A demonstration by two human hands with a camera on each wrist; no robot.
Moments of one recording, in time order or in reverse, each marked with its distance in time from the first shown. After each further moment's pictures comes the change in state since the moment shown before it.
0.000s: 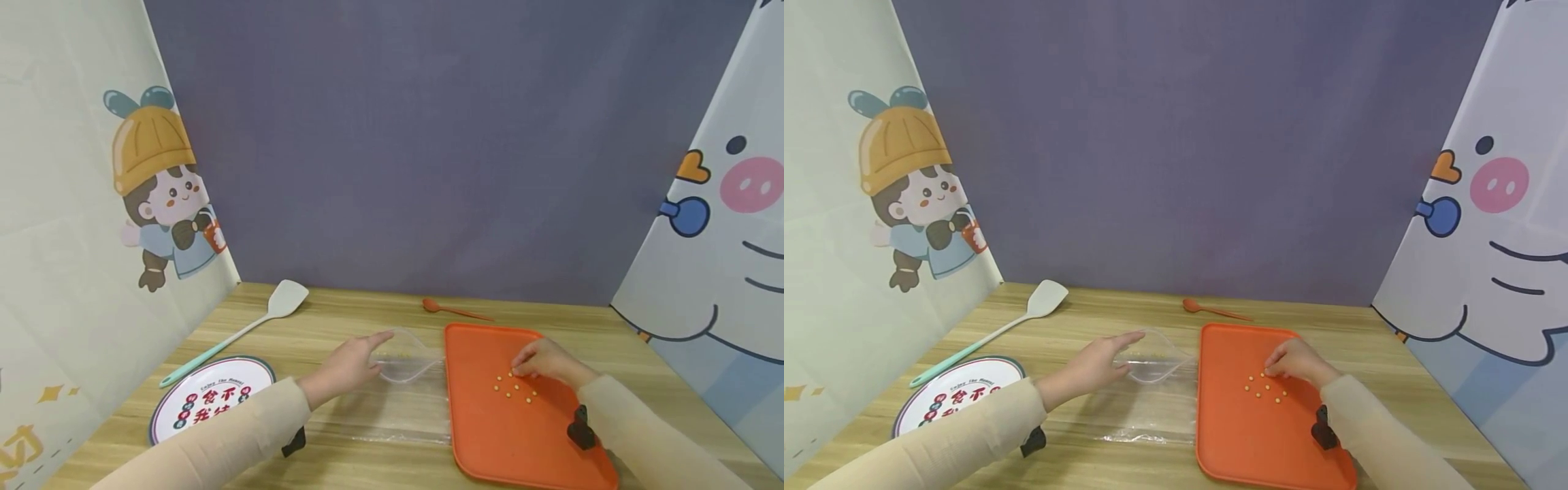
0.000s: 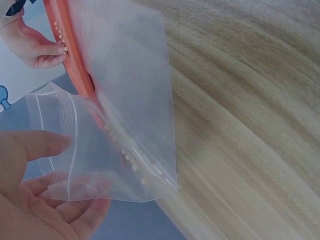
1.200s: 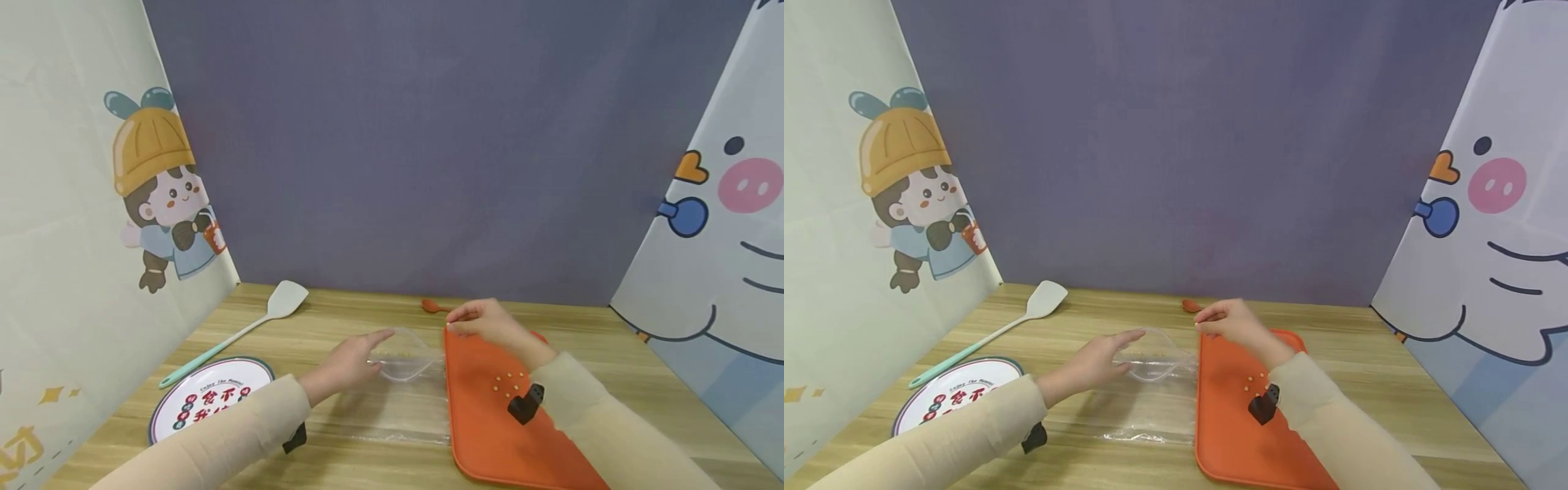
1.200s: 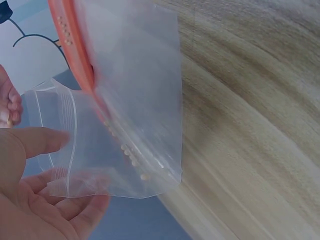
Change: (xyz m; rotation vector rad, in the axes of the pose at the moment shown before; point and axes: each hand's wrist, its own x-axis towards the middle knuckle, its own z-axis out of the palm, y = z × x) left_hand 0.002 -0.001 -0.004 -0.022 0.024 0.051; right_hand 0.008 -0.129 0.024 0.213 -0.020 -0.201
